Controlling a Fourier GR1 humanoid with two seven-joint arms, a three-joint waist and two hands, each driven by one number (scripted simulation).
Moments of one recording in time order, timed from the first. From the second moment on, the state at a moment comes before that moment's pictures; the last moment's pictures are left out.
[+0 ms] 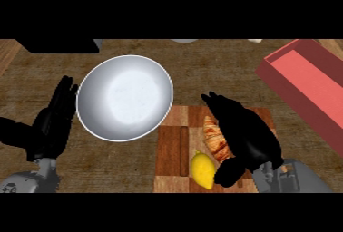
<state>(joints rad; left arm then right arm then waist) -0.11 0.31 -0.10 -1.65 0.30 0.28 0.16 -0.47 -0.35 0.56 -1.90 0.45 0.37 0.99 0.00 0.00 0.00</state>
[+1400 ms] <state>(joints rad) -0.10 0.20 -0.01 -1.65 0.20 0.19 0.19 -0.30 -0.18 0.46 -1.73 0.80 0.44 0.78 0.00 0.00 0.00</state>
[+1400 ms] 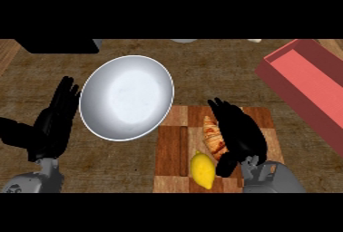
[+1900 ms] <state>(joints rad) -0.10 0.18 0.01 -1.69 0.17 0.17 0.24 -0.29 -0.11 0.43 -1.65 0.88 0.45 0.71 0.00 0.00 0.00</state>
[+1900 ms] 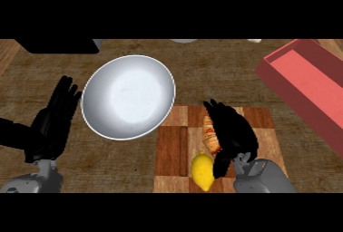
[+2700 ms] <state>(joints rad) -0.08 0.14 0.04 -1.70 0.14 0.12 0.22 -0.25 -0.07 0.39 -1.60 0.99 0.45 0.61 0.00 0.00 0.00</state>
